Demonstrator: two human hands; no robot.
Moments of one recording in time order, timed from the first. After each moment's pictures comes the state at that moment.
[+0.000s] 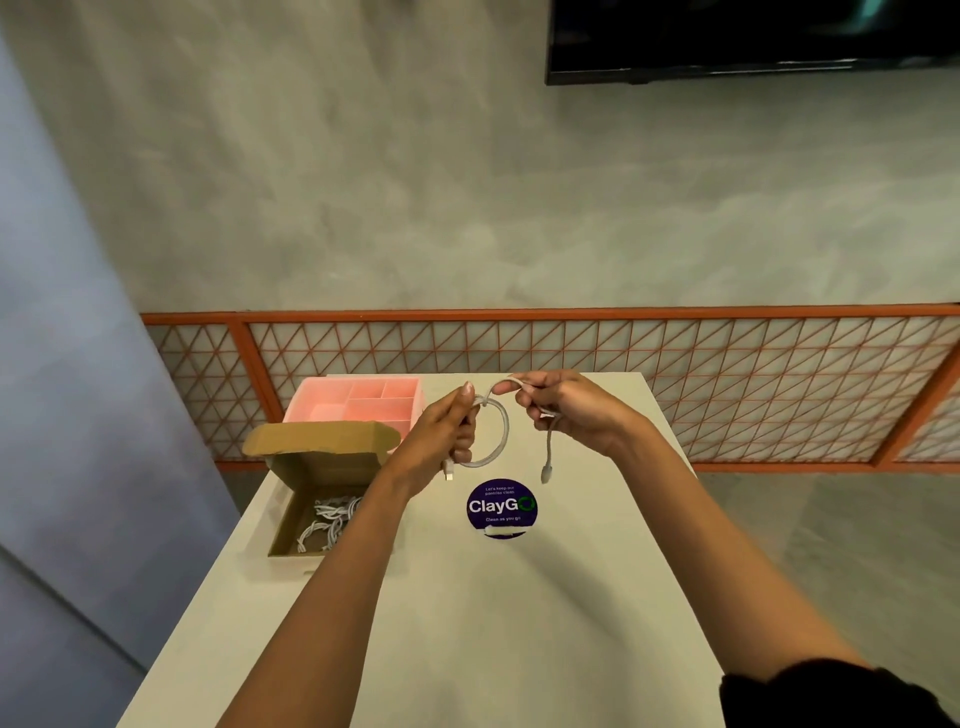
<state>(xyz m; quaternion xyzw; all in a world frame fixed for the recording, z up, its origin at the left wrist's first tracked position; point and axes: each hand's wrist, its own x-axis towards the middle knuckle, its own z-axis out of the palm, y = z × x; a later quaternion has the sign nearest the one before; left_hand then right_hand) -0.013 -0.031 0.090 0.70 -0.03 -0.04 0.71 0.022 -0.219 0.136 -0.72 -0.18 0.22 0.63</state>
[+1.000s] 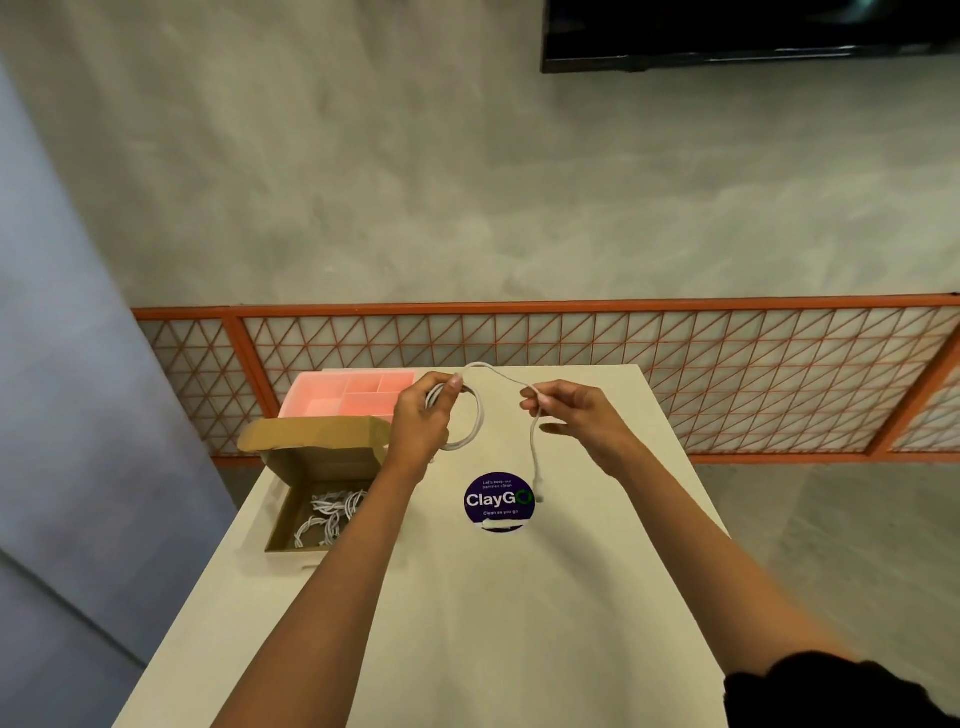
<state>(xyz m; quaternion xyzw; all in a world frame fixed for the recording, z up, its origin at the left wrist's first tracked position) -0.007 -0.033 0.085 0.75 0.03 0.18 0.64 0.030 -0.238 0.083 -0.71 -0.15 0.10 0.68</state>
